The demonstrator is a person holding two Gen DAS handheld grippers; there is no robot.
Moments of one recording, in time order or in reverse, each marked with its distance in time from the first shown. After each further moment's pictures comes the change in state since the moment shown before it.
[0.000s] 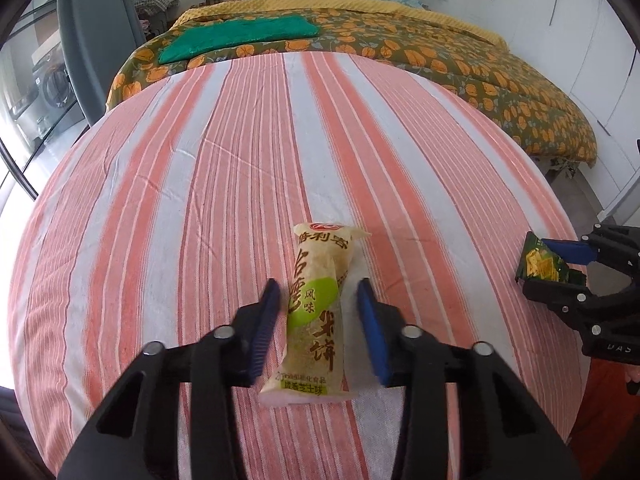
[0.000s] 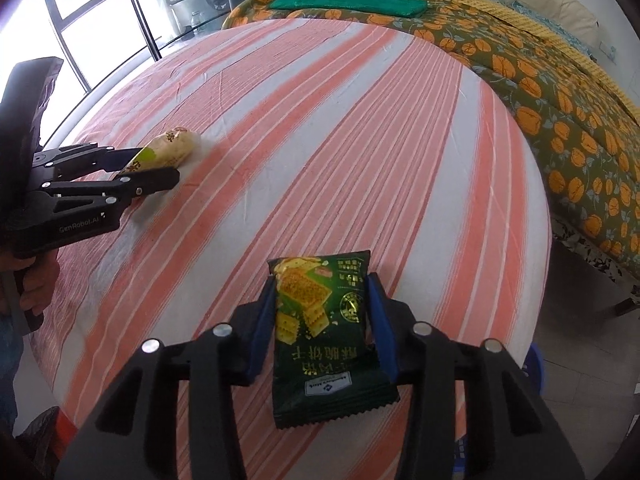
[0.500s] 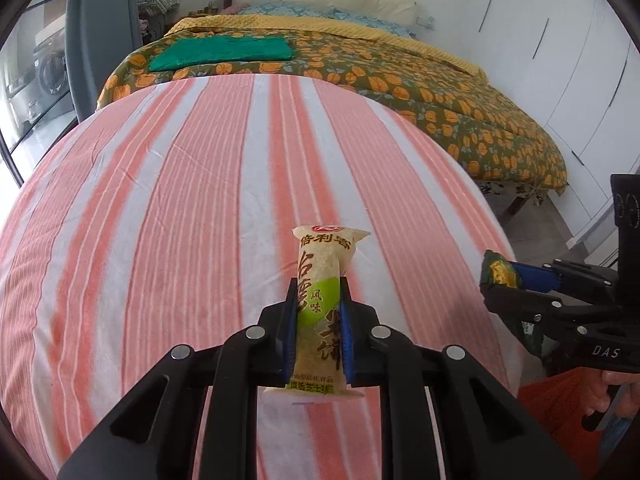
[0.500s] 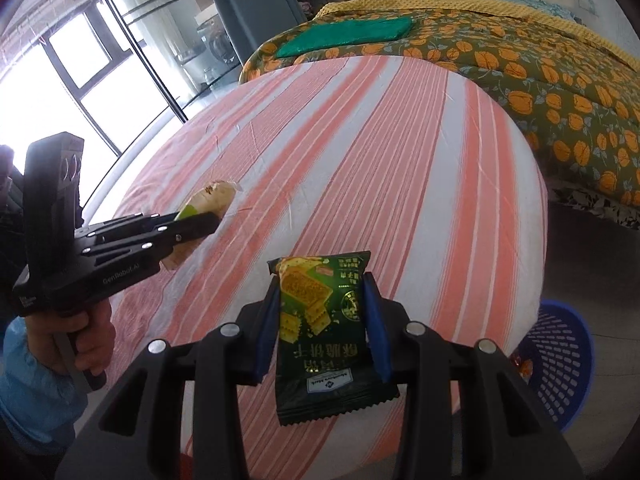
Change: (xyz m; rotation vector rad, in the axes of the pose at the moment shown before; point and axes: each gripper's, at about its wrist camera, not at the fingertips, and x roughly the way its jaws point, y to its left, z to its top) left arm -0.045 -0.046 -0.020 -0.066 -0.081 -0.129; right arm -0.052 -0.019 -0.033 0.167 -0.146 0.205
